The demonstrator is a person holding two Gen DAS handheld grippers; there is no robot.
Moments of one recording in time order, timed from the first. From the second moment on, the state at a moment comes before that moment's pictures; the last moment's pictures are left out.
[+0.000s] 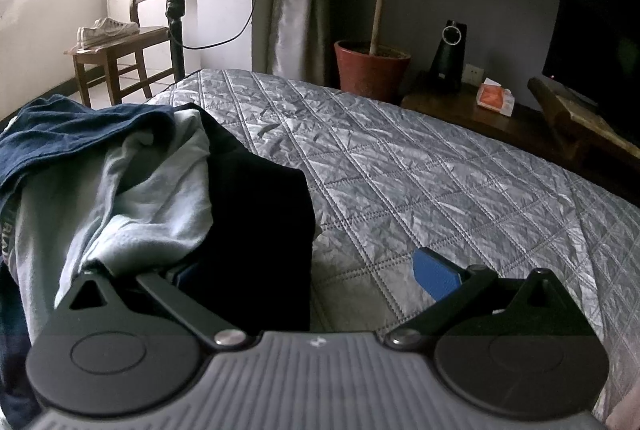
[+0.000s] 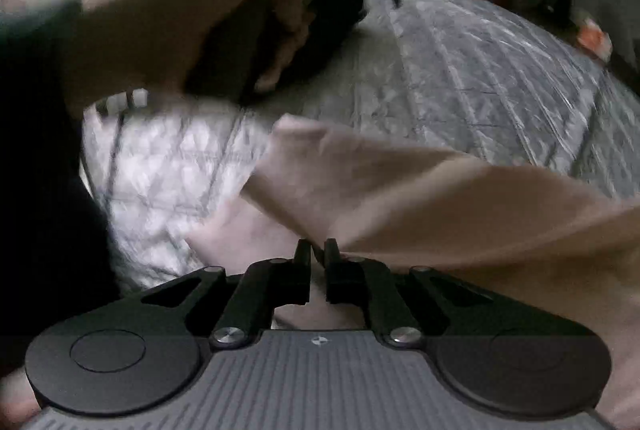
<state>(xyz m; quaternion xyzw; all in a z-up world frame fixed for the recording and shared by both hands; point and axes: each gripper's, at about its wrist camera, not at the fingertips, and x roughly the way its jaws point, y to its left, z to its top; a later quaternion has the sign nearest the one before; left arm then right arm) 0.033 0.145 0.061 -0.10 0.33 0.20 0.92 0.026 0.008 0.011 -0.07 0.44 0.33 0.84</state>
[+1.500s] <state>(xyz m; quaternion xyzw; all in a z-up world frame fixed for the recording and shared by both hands) 0.039 0.118 0.051 -0.05 0.36 0.17 0.92 0.256 -0.290 0.013 0.01 0.54 0.08 0.84</state>
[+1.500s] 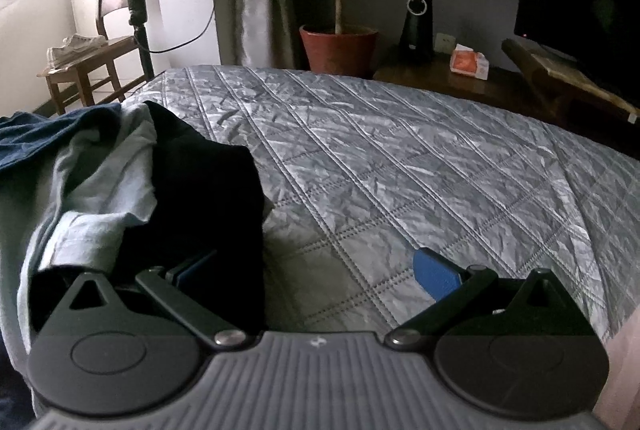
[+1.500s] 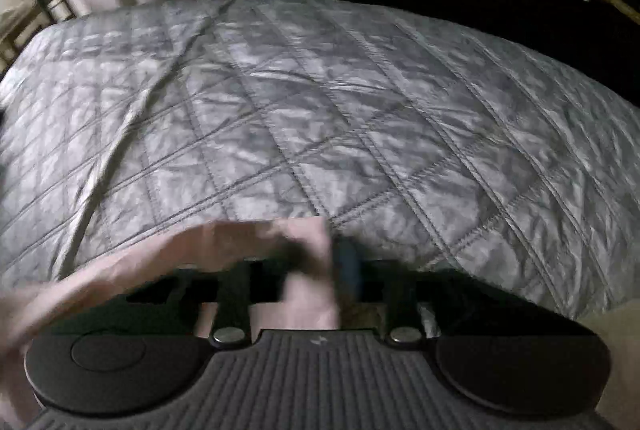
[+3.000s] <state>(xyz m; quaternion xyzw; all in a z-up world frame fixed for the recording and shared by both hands) -0.055 0.091 0.070 -0.08 0.38 0.09 0.92 0.059 -0.173 0.020 -0.43 0.27 0.14 0.85</state>
